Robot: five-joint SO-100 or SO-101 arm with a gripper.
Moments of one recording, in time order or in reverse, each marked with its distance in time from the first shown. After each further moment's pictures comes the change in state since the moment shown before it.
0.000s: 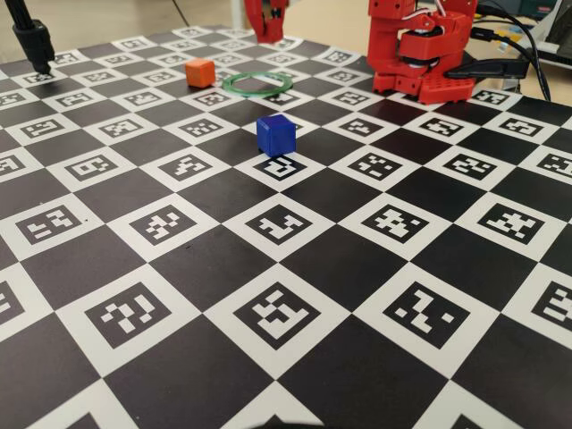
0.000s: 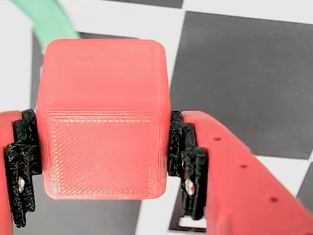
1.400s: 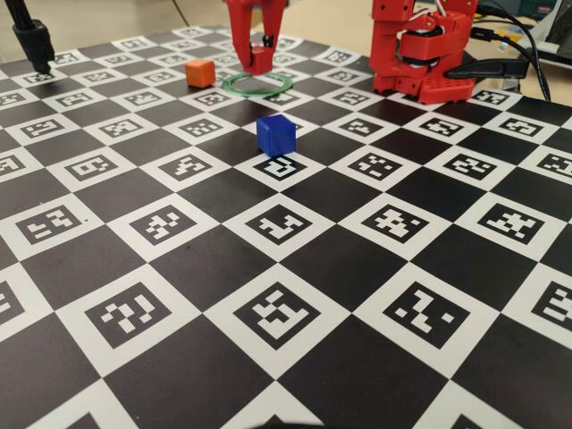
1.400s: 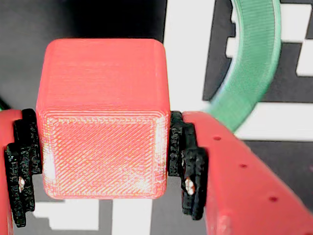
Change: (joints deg) arm -17.1 8.2 22.4 -20.0 22.2
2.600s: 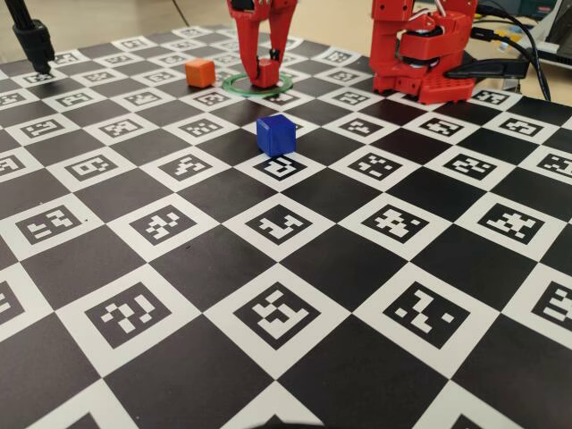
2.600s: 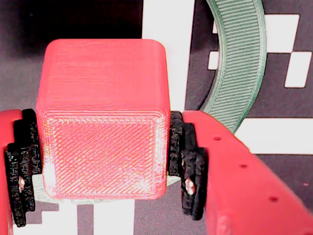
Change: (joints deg) arm 1.2 0.0 5.3 -4.3 0.0
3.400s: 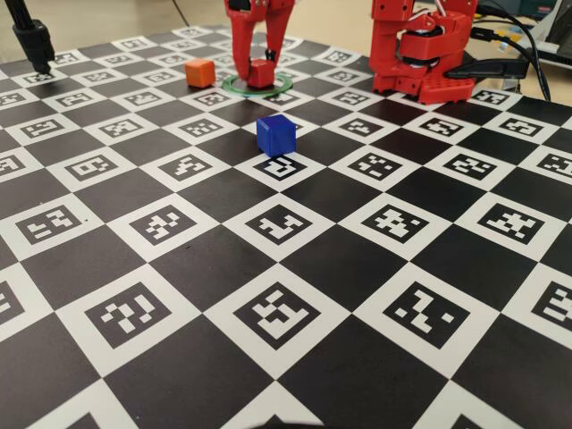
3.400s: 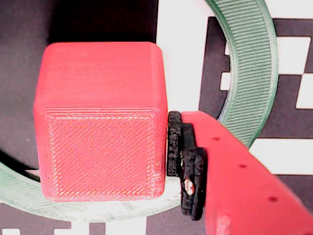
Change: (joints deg) arm 0.0 0.0 0.1 -1.8 0.0
